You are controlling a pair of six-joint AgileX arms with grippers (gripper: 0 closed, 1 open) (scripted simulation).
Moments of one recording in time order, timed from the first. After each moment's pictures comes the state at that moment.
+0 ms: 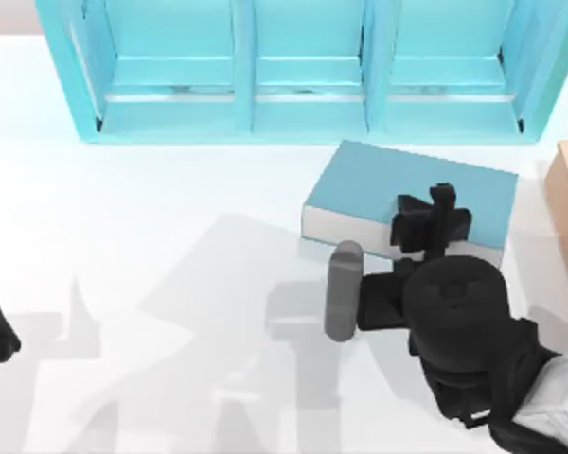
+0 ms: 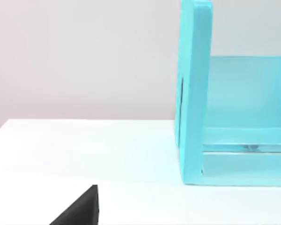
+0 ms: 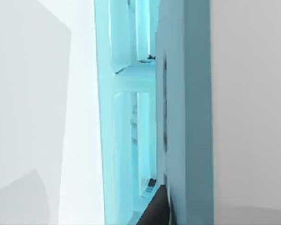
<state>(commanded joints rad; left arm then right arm) 0.00 0.00 0.00 0.00 0.00 0.00 0.91 1.65 0.52 0.76 0.76 -1.26</state>
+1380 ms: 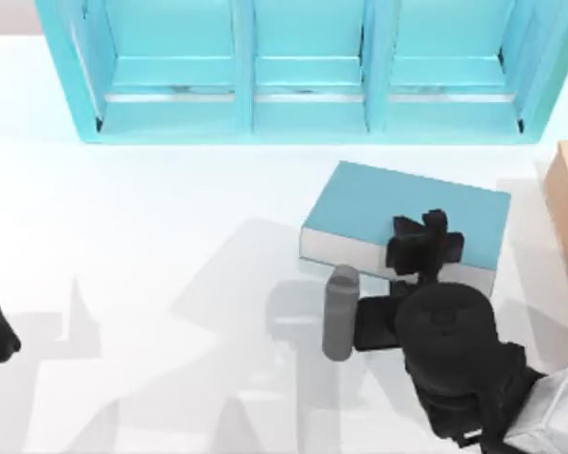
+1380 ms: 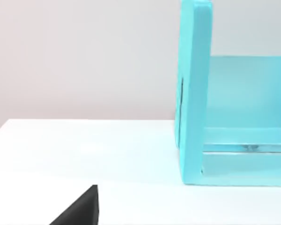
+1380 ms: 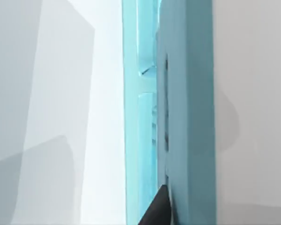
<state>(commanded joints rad) 0.00 0.00 0.00 0.00 0.00 0.00 0.92 1.75 0.48 0.89 0.78 -1.25</state>
